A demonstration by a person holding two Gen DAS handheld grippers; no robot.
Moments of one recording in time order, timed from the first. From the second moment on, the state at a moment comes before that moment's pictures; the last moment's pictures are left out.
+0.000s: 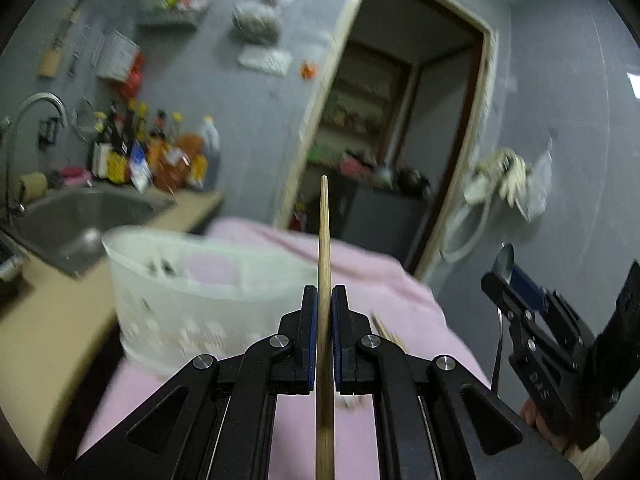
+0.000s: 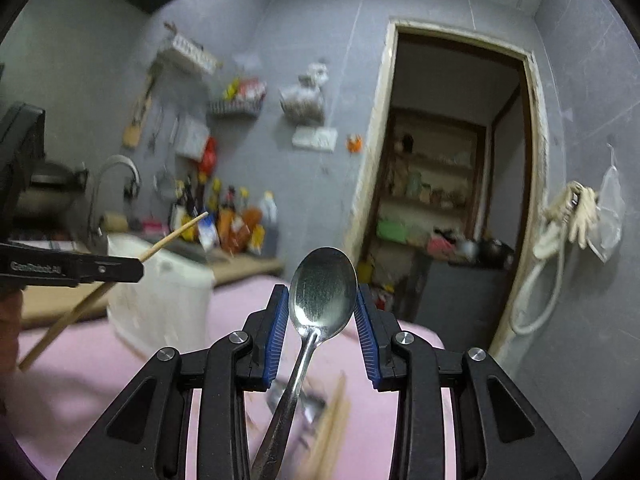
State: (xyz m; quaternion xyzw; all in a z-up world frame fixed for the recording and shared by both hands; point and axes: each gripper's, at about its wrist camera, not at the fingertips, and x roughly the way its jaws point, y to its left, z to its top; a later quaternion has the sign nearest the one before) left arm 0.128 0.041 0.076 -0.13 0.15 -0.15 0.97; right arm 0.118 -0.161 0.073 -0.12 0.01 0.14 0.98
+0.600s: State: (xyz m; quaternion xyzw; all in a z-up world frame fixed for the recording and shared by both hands) left arm 0.203 0.183 0.127 -0.23 -0.01 -0.01 0.97; right arm 0.235 -0.076 0.128 0.05 -0.08 0.25 0.96
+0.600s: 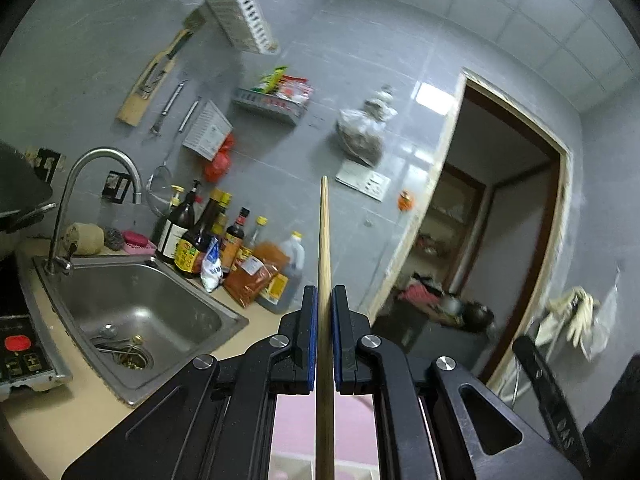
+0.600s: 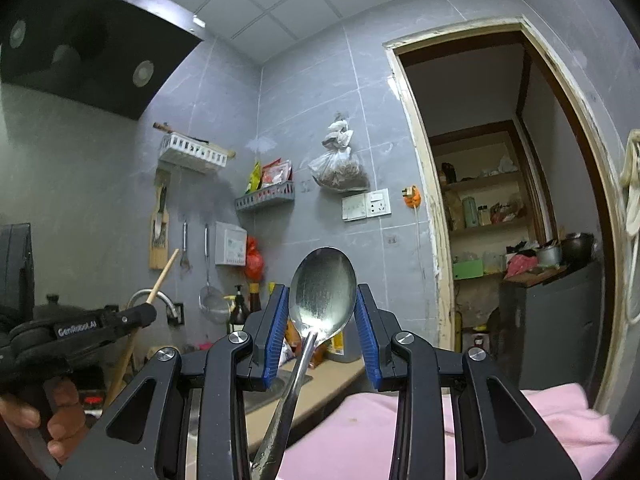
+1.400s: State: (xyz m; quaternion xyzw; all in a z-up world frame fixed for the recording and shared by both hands) left arm 0.202 0.196 0.098 -0.28 -0.06 0.05 0.96; right arm 0.248 -0.050 0.074 0.03 -0.05 0.24 0.97
